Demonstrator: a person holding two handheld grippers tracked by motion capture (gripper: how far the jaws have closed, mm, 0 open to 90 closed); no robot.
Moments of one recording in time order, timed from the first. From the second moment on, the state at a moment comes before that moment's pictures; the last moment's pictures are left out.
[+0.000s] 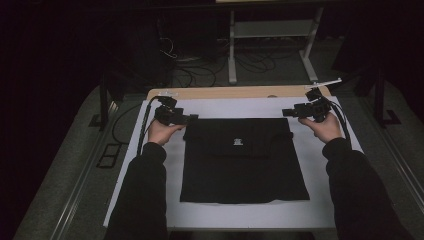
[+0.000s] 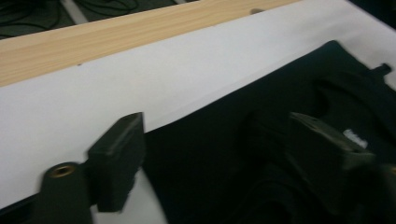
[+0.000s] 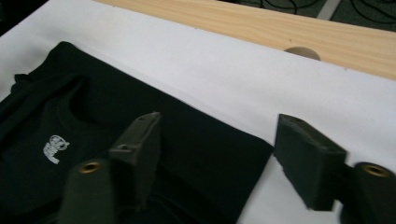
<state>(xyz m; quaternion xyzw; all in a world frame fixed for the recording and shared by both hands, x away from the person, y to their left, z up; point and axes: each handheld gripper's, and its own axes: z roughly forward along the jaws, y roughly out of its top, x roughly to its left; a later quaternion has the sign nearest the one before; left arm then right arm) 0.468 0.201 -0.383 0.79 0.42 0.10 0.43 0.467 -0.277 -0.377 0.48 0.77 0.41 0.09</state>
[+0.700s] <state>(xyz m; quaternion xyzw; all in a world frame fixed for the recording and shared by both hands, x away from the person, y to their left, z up) 0.473 0.177 -0.391 0.80 0.39 0.06 0.44 0.466 -0.265 -0.377 0.46 0.77 0.43 0.07</state>
